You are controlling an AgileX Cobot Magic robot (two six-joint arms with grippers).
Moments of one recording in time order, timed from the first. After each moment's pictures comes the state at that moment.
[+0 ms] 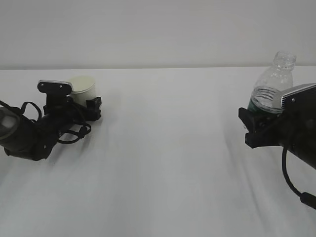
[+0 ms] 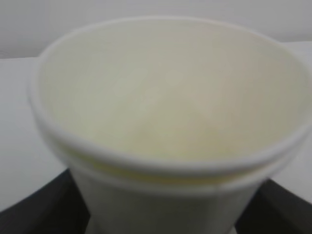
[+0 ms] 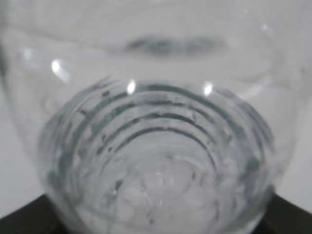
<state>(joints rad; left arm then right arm) -0.19 2.41 -1.12 0.02 -1.00 -0.09 0.12 1.83 -0.44 -0.24 -1.06 -0.07</state>
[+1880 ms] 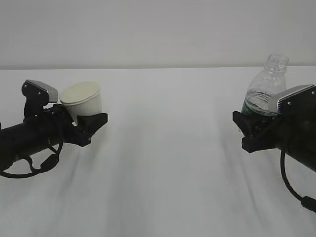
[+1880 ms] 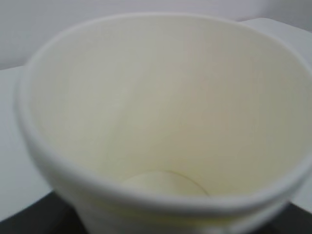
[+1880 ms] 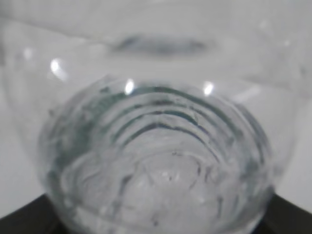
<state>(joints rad) -0.16 2.05 -0.68 0.54 -1.10 -0.27 0.12 1.83 -0.44 -0.31 -1.06 -0.07</state>
